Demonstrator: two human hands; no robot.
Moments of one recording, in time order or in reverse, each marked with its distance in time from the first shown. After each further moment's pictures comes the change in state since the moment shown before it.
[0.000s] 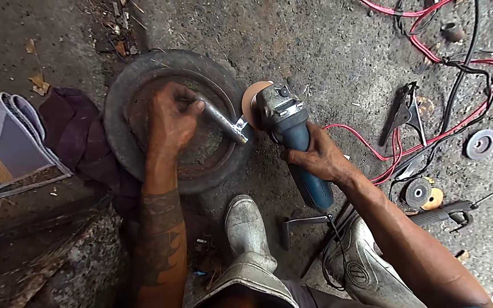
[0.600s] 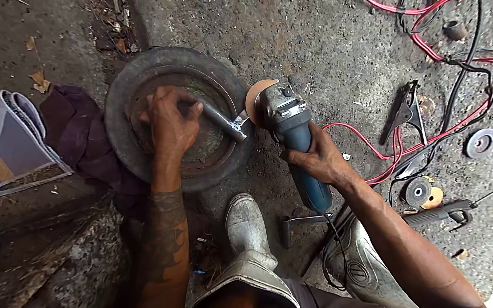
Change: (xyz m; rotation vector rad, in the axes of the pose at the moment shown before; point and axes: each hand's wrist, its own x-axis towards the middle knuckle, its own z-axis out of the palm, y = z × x) left_hand 0.001 -0.018 0.004 0.350 0.080 0.047; right_hand -0.007 -0.001 0.005 -0.021 0.045 0.037
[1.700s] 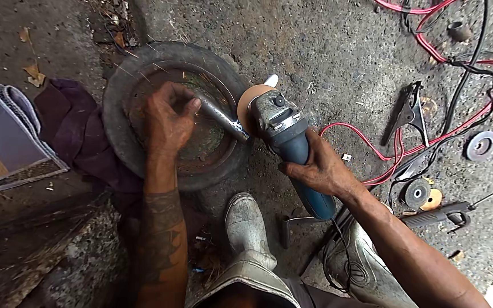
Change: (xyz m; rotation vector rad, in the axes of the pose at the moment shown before) left_hand -0.002 -0.010 -0.001 -0.364 0.010 0.083; right_hand -0.013 -0.009 0.005 -0.135 -0.043 -0.026
